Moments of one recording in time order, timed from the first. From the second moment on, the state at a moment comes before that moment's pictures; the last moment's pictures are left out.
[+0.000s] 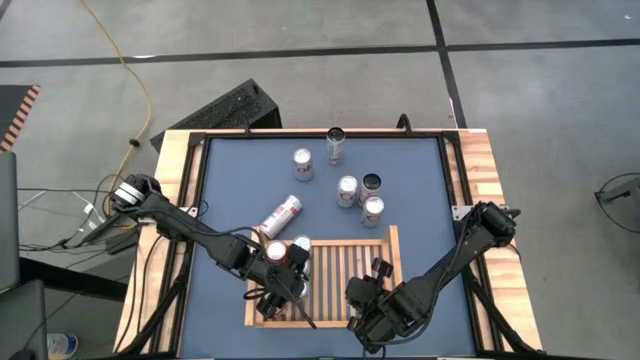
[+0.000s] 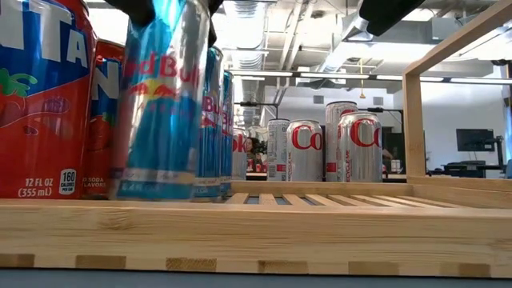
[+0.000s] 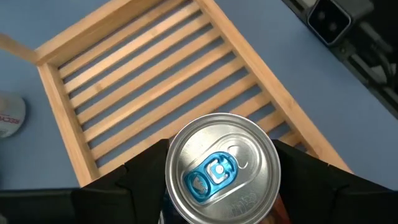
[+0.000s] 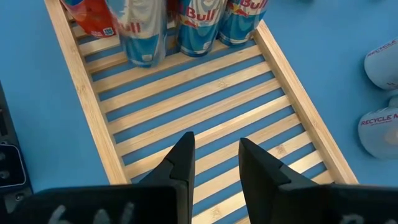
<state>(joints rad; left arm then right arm) -0.47 1.64 1.22 -0.39 -0.12 0.14 0.69 1.97 1.72 -1.09 0.61 1.02</state>
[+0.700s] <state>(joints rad) -0.50 1.64 1.22 -0.36 -0.15 0.04 0.69 1.97 1.72 -1.09 0.61 1.02</state>
